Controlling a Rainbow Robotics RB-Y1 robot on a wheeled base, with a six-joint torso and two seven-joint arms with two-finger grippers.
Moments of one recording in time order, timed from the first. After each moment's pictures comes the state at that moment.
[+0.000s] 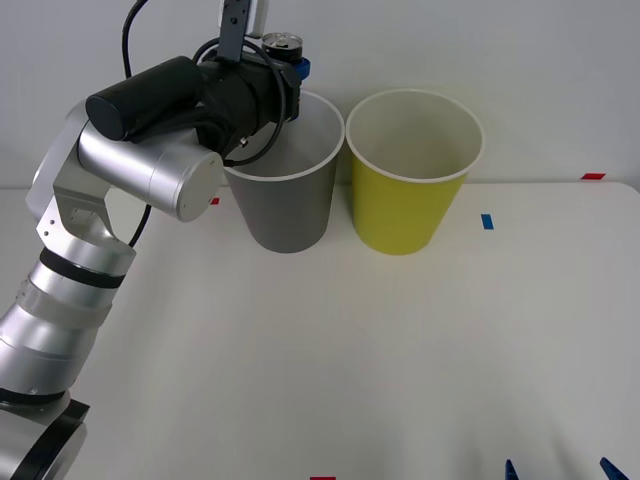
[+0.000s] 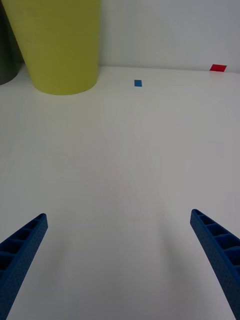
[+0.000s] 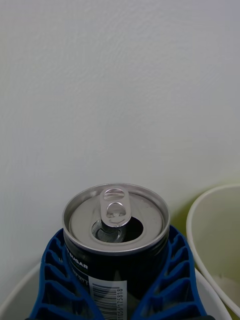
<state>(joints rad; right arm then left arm) 1.17 -0.36 0.27 -2.18 -0.32 -0.34 1.79 -0.66 0.33 -0.23 -1.75 0.30 0.72 -1.42</state>
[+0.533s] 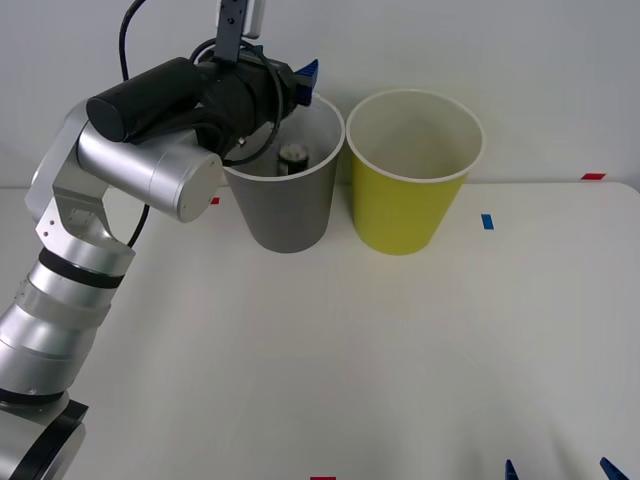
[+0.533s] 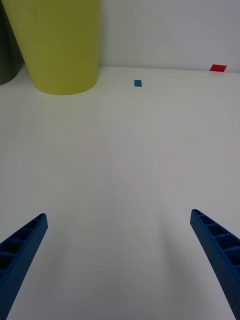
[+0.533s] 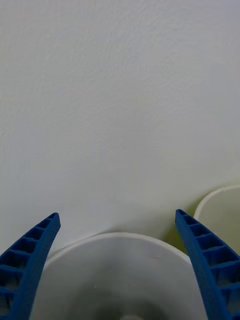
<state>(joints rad) 1.17 -0.36 0.27 -2.18 -0.32 -0.34 1.79 -0.66 0.33 -0.23 -1.75 0.28 0.72 -1.41</state>
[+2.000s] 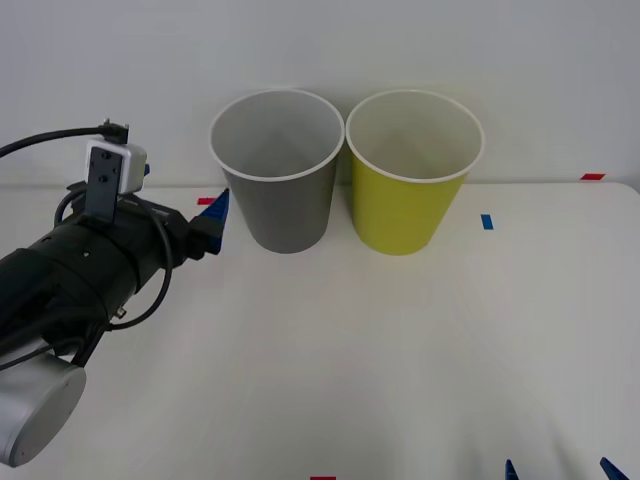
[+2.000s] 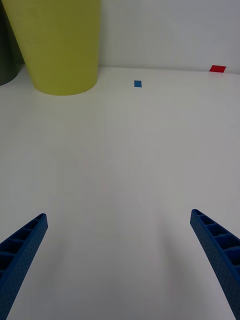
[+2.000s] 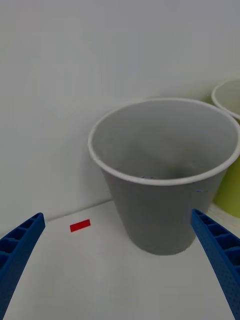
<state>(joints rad) 1.17 -0.36 0.27 -2.18 -0.32 -0.34 1.79 0.10 0.49 -0.14 -2.45 0.19 0.82 -1.40</state>
